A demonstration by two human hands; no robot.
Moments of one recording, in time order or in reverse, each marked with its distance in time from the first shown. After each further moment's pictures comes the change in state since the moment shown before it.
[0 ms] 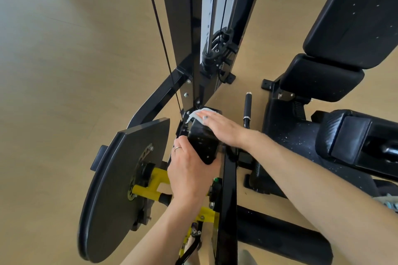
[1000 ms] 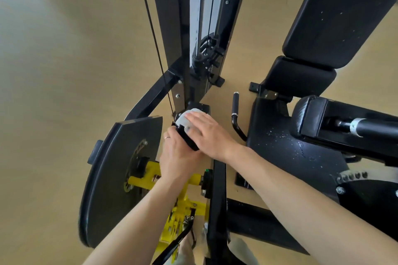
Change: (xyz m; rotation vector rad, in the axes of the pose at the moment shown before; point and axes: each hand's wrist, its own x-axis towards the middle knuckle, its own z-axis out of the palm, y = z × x) left_hand -0.003 -0.008 -0.017 -0.168 -0.180 -0.037; right_hand -0.070 -0.022 0.044 -0.188 0.239 -0.147
